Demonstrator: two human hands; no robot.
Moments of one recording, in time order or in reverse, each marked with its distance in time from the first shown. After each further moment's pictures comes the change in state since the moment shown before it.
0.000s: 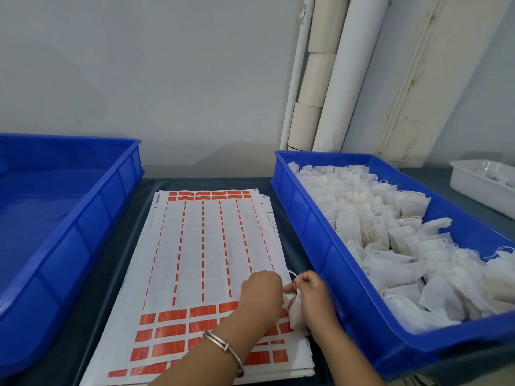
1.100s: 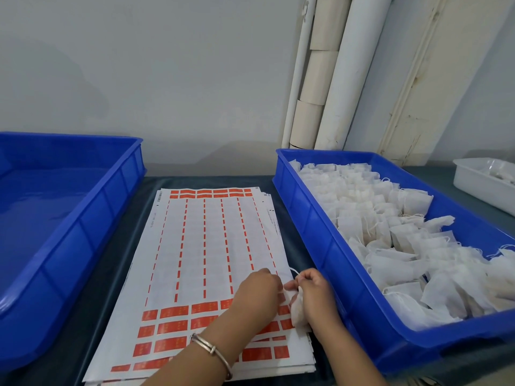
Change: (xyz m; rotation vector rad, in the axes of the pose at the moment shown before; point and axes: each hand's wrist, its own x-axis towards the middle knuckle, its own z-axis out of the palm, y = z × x) left_hand 0.003 -0.010 0.002 0.026 -0.013 0.070; right_hand -0.002 -0.001 -0.001 0.013 -0.001 -0.001
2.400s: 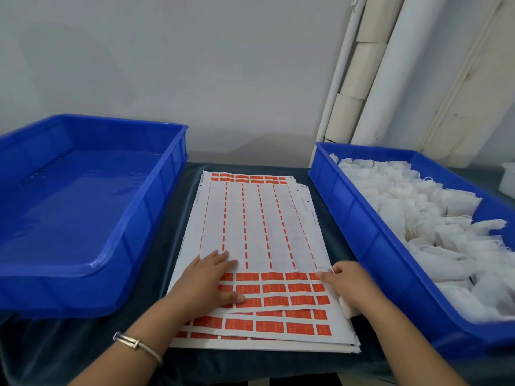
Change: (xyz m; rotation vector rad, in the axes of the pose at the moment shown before) left_hand -0.090 -0.171 -0.030 -0.031 0.047 -0.066; right_hand -0.003 -0.028 0.003 -0.436 -0.245 0.140
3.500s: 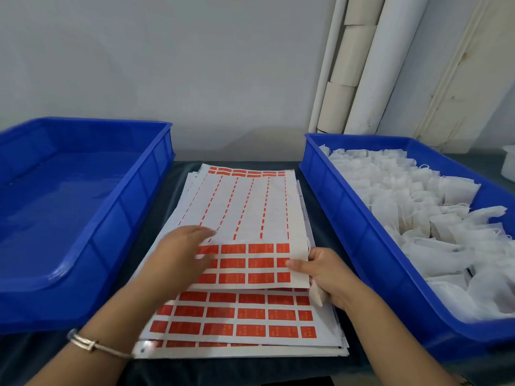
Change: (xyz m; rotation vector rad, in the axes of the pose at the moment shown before) left_hand -0.005 0.036 -0.064 -0.049 0.242 -0.061; right_hand -0.008 -0.017 0.003 0.445 -0.310 -0.201
